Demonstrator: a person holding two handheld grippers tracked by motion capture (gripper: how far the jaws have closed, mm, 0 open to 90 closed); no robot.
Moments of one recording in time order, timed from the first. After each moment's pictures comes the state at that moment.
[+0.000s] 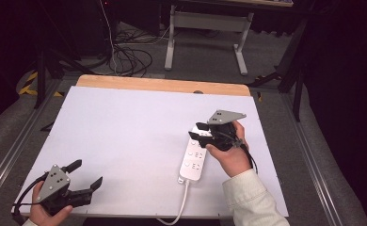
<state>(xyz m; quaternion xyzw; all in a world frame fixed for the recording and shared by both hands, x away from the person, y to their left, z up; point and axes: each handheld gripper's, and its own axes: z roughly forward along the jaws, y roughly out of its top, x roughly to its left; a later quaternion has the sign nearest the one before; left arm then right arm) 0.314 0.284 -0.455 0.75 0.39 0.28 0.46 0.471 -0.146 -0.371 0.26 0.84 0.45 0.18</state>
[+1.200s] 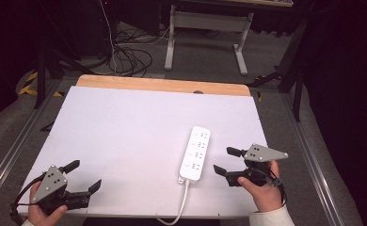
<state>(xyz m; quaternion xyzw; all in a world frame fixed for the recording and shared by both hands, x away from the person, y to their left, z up) 0.313 0.289 -0.453 0.75 0.38 0.27 0.47 0.396 -0.229 -0.408 0.28 0.81 0.49 0.16</state>
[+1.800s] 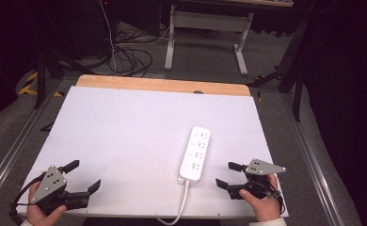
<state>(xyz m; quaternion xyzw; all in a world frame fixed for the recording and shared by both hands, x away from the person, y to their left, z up) 0.312 0.291 -0.454 0.75 0.38 0.27 0.47 0.384 -0.245 -0.460 0.31 0.81 0.49 0.12</state>
